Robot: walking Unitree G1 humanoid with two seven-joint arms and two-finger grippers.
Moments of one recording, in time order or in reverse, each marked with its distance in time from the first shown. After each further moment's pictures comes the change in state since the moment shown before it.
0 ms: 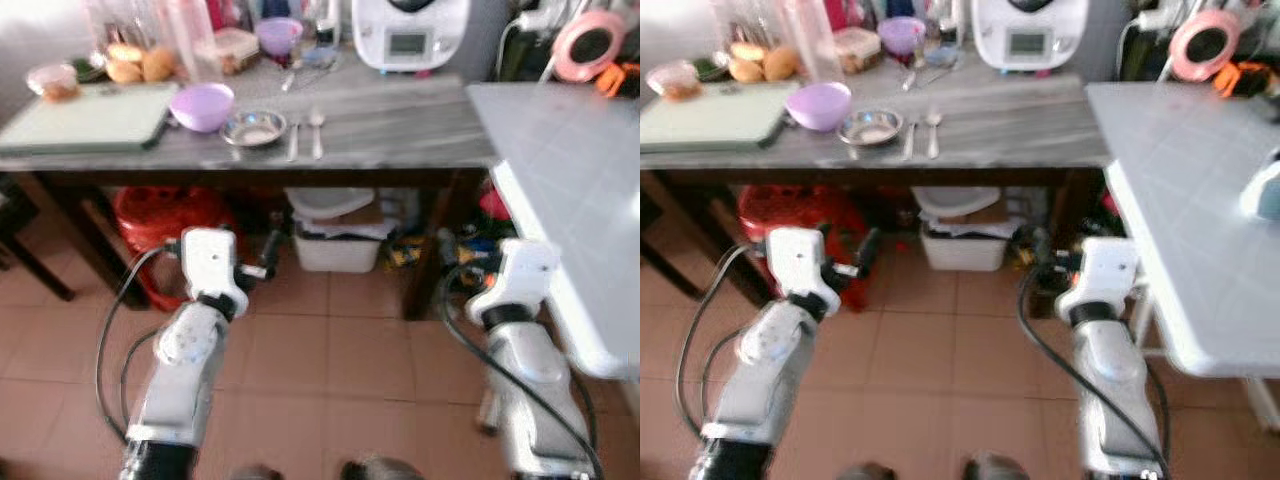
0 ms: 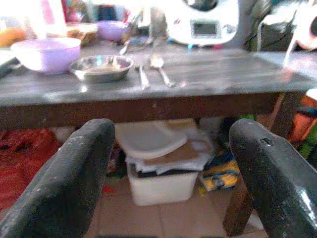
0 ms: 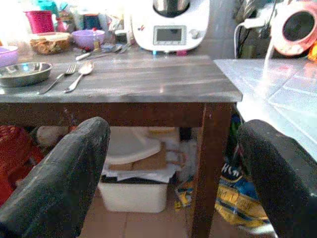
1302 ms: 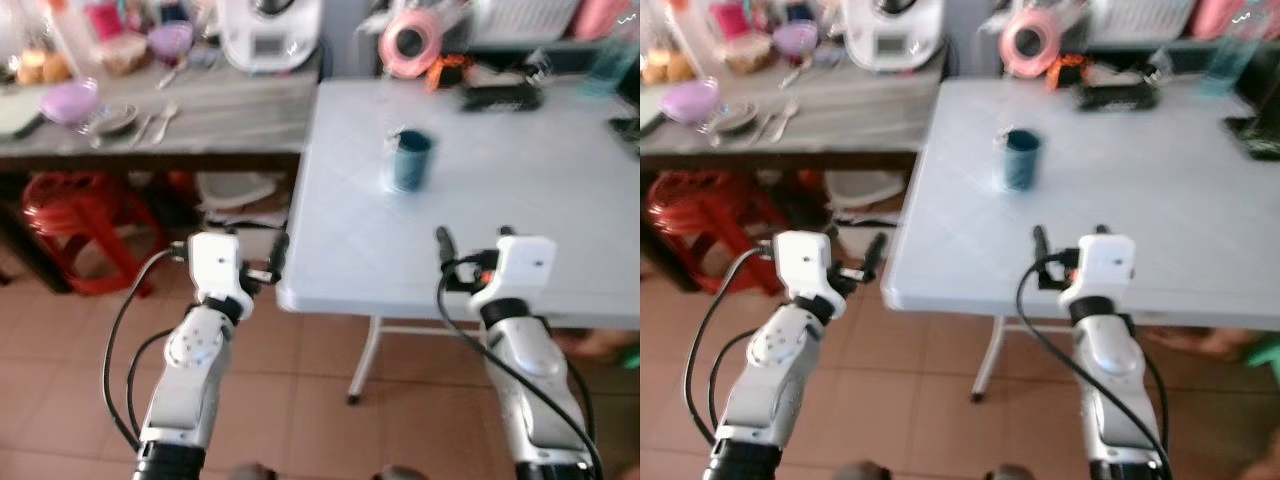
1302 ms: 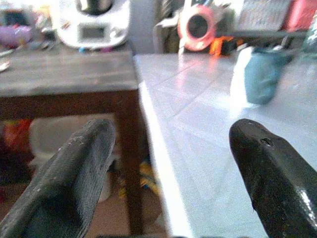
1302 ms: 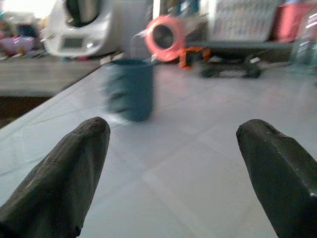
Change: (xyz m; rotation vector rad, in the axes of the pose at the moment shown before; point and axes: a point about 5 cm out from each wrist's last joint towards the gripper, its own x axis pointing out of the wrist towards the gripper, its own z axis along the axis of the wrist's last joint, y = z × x) left arm 0.003 -0.012 -0.001 -0.022 -0.016 -0.028; right arm 0.008 -0.004 0.002 -0.034 -0.016 -0.004
